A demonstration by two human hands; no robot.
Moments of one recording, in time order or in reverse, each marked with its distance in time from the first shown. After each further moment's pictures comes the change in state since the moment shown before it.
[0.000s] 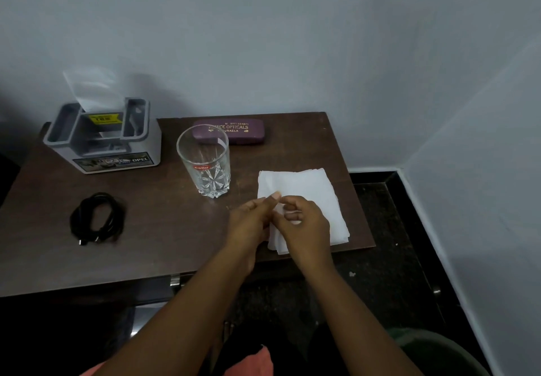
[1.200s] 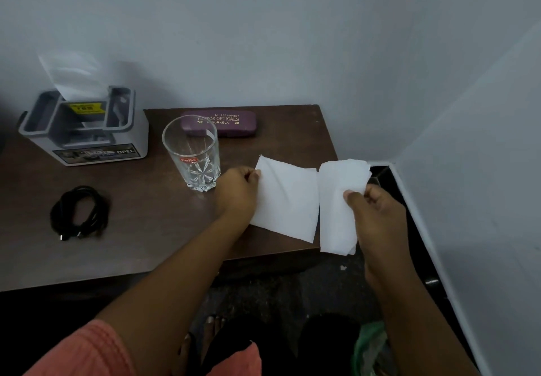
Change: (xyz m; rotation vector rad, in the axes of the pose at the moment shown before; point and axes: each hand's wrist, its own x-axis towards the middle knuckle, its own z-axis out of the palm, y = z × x) left_hand 0.036 0.026 0.009 0.830 0.318 0.366; right_hand -0.011 -0.027 -0.092 0.244 0.208 0.165
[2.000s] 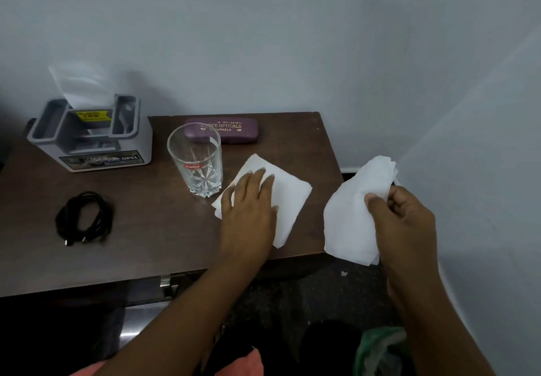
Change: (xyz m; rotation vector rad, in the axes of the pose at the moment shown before) left_hand -0.044 -0.018 0.006 0.621 0.113 0.538; right_hand -0.007 -0.012 -0.019 -0.148 0.077 -0.180
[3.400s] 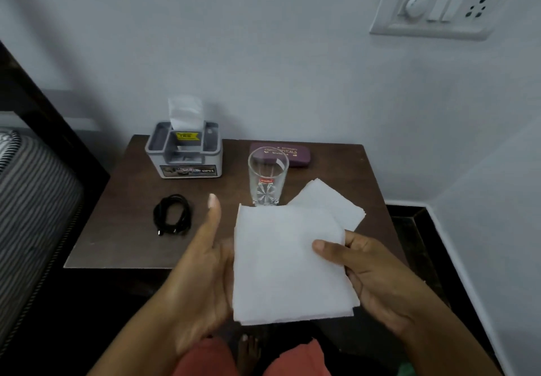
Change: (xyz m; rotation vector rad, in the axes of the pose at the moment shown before) left_hand -0.082 -0.059 -0.184 -1.917 -0.692 -0.711; right_hand -0.069 -0.063 0.039 0.472 -0.840 0.575
